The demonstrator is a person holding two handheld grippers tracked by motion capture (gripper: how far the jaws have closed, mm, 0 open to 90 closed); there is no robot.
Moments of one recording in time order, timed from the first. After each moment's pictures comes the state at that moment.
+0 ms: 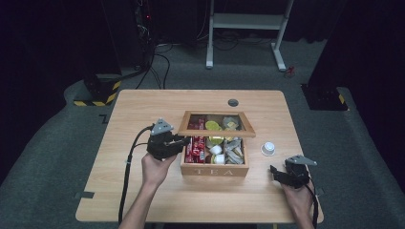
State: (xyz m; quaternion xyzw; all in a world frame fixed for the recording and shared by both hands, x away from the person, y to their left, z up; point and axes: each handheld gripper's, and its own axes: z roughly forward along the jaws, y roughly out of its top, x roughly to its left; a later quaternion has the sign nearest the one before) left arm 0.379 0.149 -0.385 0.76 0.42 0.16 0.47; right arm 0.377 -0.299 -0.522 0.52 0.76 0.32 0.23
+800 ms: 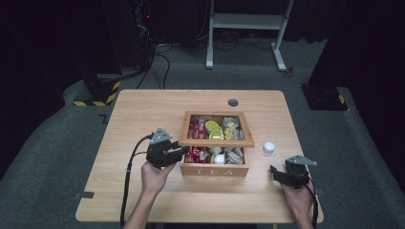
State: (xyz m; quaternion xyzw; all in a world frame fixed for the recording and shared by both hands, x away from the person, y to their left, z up) left arm 0.367 0.153 -0.410 0.76 0.43 0.15 0.47; right arm 0.376 -0.298 -0.522 0.53 0.75 0.32 0.23
